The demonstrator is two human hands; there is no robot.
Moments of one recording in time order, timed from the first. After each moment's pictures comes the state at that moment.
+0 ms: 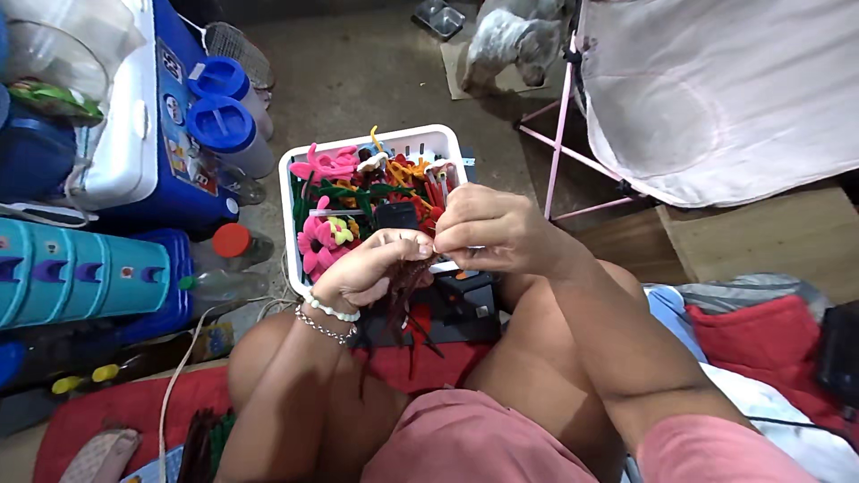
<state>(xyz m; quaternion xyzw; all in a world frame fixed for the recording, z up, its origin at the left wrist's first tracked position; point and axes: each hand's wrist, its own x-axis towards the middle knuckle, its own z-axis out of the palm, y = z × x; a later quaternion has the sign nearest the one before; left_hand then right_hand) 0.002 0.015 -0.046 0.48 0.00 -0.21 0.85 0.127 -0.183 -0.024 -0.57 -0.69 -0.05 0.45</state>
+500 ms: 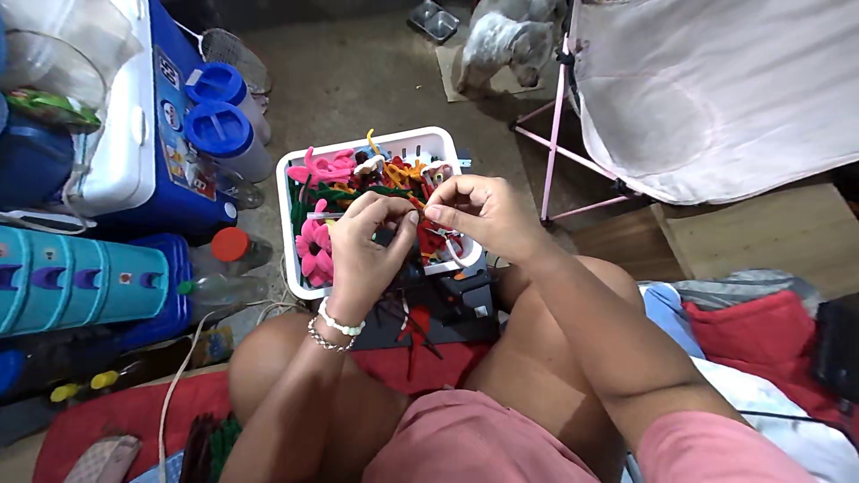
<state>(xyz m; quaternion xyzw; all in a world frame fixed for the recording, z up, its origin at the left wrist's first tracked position) 0.008 -0.001 -0.048 0.84 -0.03 0.29 0.46 0.114 -0.178 -0.027 -0.71 -0.37 0.17 0.58</state>
